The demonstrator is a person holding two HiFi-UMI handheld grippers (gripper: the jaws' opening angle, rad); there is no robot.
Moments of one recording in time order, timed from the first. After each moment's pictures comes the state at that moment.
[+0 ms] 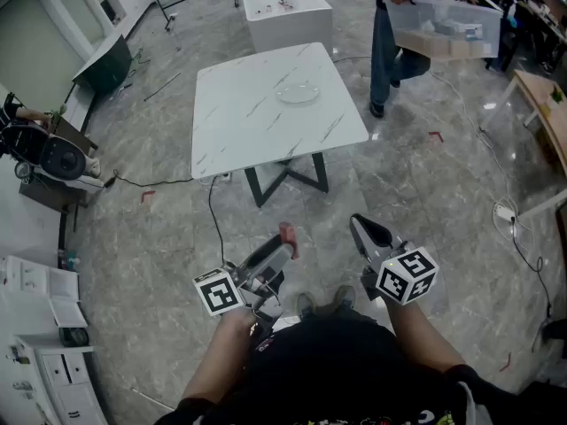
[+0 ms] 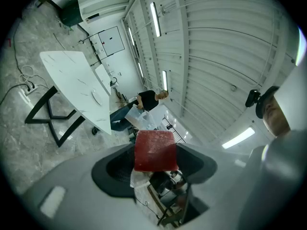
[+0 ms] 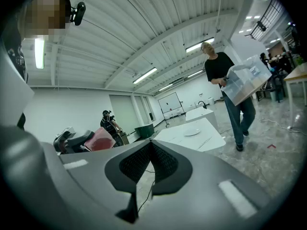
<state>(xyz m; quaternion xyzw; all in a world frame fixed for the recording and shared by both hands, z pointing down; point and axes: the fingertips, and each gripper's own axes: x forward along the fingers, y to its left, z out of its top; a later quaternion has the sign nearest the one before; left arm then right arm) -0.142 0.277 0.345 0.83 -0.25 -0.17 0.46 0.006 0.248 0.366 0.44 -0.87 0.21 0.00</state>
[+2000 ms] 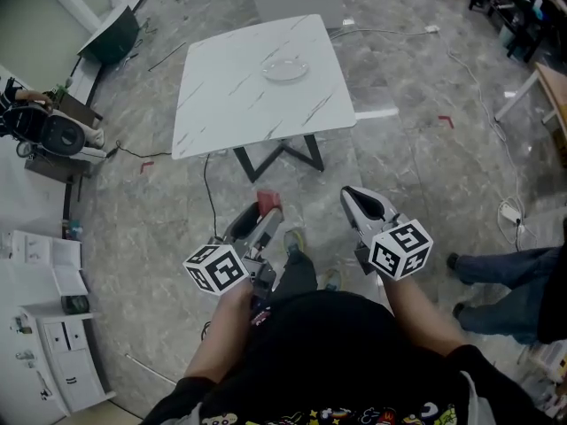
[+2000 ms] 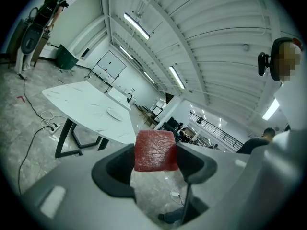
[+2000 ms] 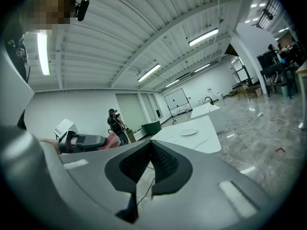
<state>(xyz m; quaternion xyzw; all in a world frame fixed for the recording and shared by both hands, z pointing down) -0.066 0.190 0.391 0.82 -0.45 -0.07 0.35 0.097 0.168 0.400 0.39 -0.90 0.21 0.01</state>
